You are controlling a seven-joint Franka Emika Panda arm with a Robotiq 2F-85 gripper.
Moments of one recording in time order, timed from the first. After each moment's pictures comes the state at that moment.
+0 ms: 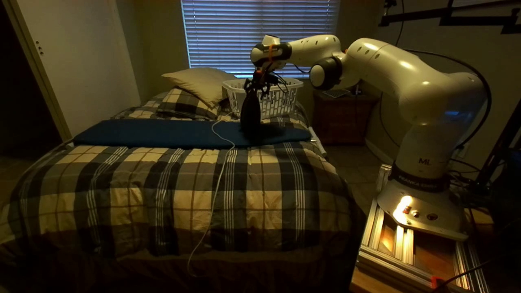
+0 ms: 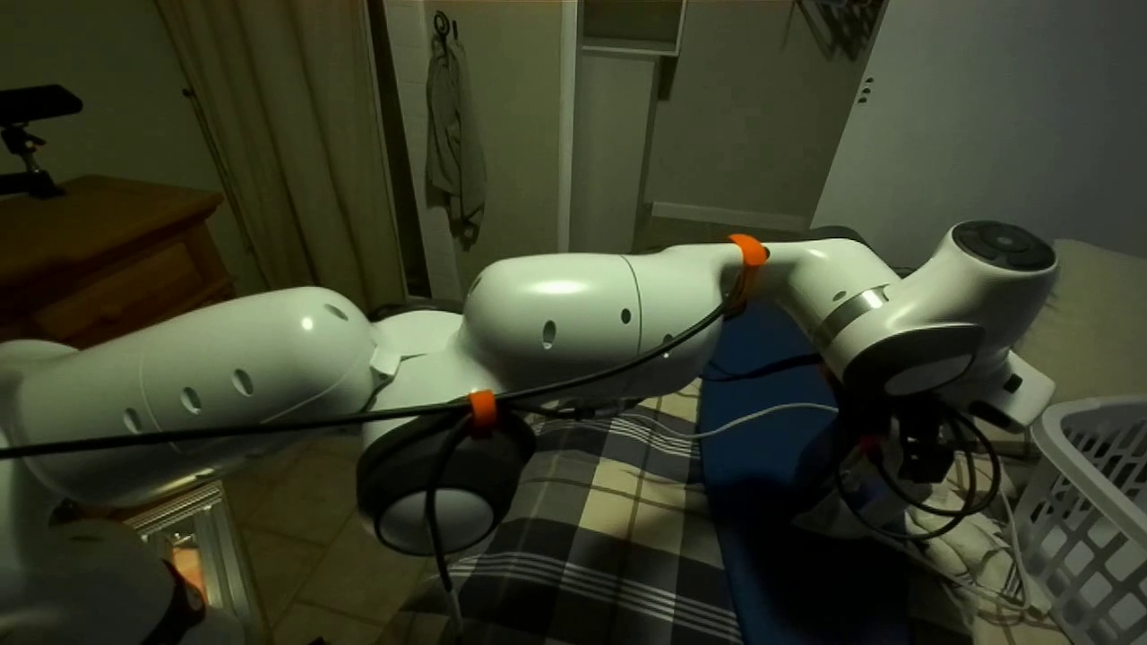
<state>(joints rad) -0.47 1.25 -0.01 -0.46 0.15 2.04 0.31</state>
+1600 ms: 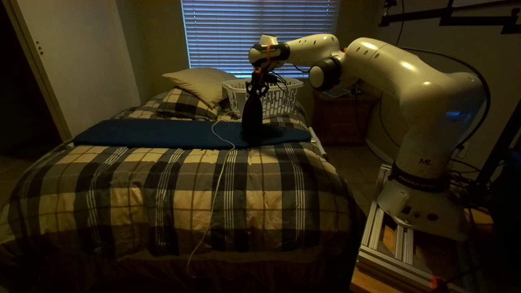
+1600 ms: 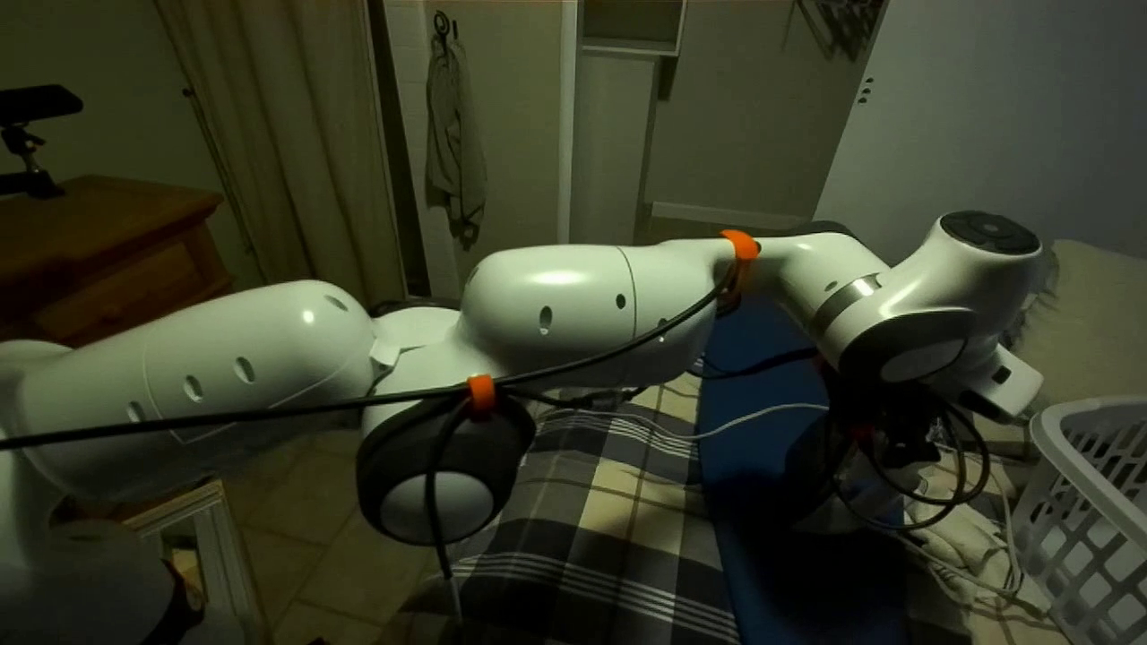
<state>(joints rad) -0.44 1.24 -0.06 -0.45 0.14 2.00 0.35</state>
